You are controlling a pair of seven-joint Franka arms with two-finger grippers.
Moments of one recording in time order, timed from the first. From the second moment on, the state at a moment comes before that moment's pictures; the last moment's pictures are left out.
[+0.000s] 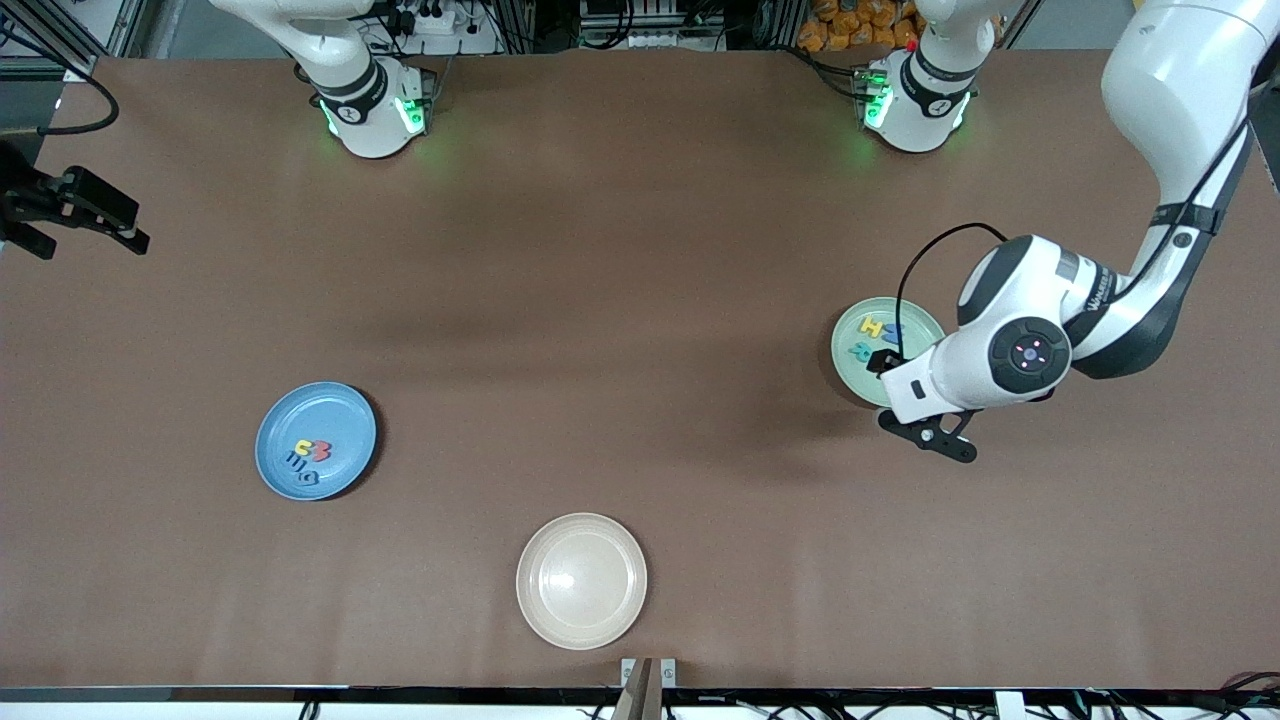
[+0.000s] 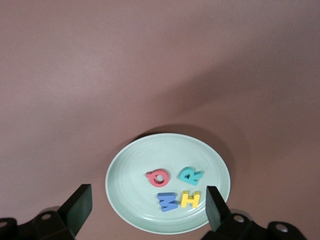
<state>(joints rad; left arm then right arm) 0.32 0.55 -0.73 -1.67 0.42 1.85 -0.13 -0.05 -0.05 0.03 -1.55 0.02 1.54 -0.05</state>
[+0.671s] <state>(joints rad) 0.04 0.15 -0.21 -1.62 0.06 1.84 -0.17 -0.05 -0.04 0.03 -1.56 0.02 1.54 -0.05</state>
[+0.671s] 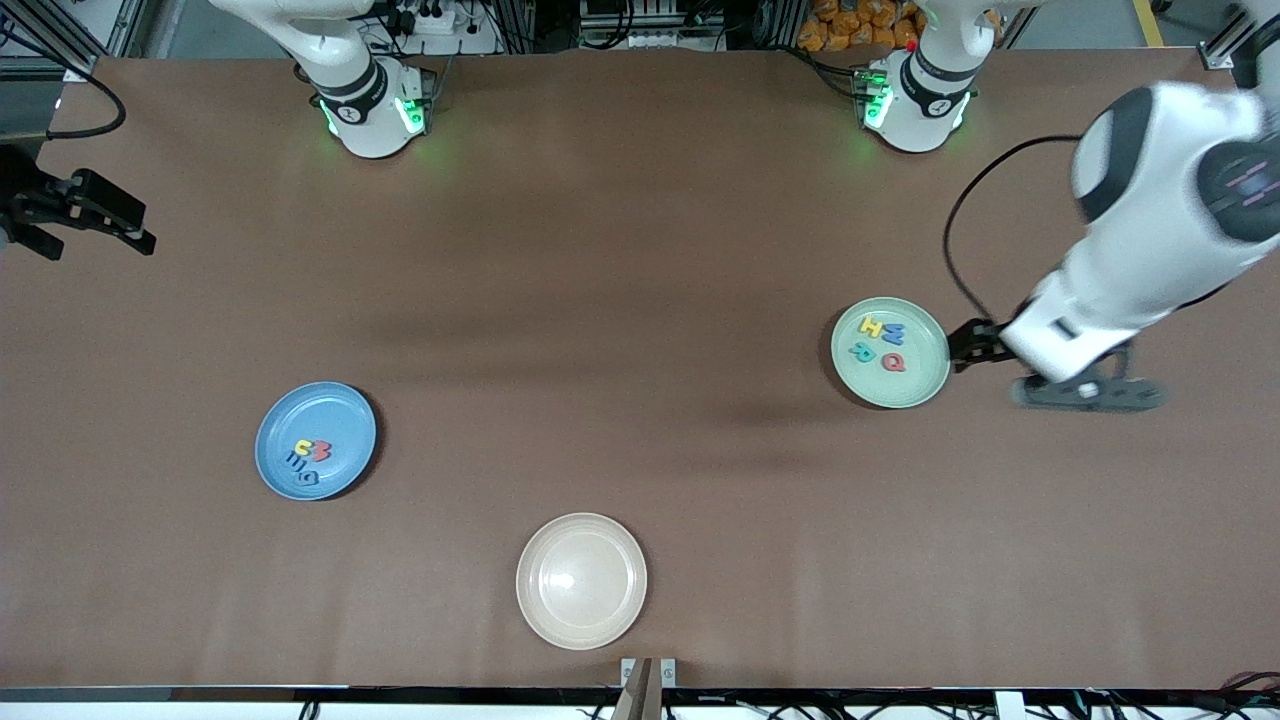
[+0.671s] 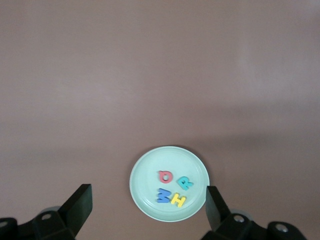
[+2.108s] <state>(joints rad) 0.00 -0.01 -0.07 -1.58 -0.03 1.62 -0.17 -0.05 -0.04 0.03 -1.56 0.02 1.54 -0.05</state>
